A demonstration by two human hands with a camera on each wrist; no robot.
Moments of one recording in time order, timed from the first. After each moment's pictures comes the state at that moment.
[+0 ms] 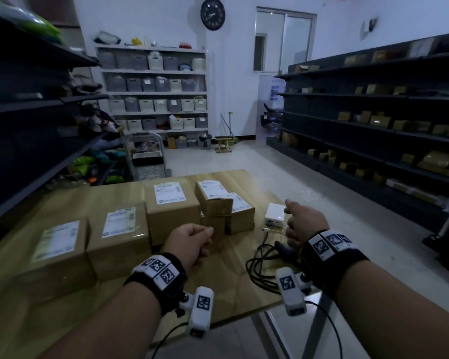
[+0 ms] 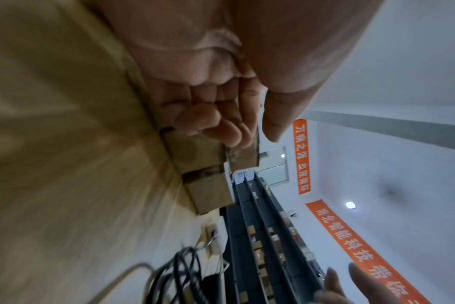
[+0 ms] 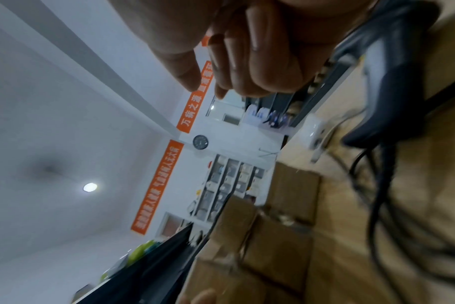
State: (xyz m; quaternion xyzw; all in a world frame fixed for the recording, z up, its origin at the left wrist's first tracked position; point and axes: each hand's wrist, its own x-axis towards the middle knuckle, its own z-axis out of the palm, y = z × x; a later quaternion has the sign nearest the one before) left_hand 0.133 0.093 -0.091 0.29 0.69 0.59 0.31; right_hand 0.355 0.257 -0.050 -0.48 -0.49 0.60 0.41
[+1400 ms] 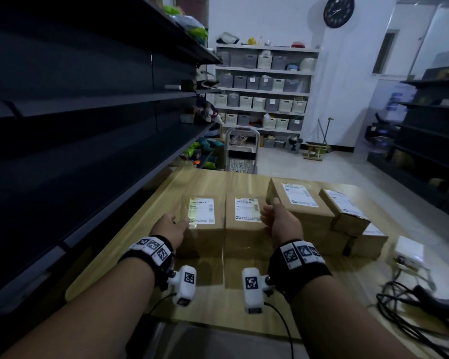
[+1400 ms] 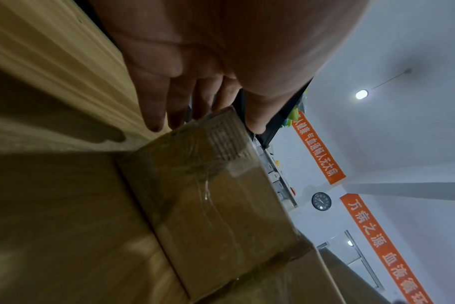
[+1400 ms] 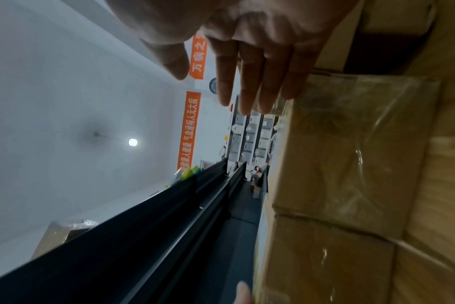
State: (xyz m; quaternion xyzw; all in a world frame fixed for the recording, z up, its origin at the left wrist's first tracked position) left_hand -0.100 -0.134 -0.100 0.10 0.87 0.47 0.11; right_hand 0.078 0.062 -0.055 -0.35 -0.56 0.68 0.32
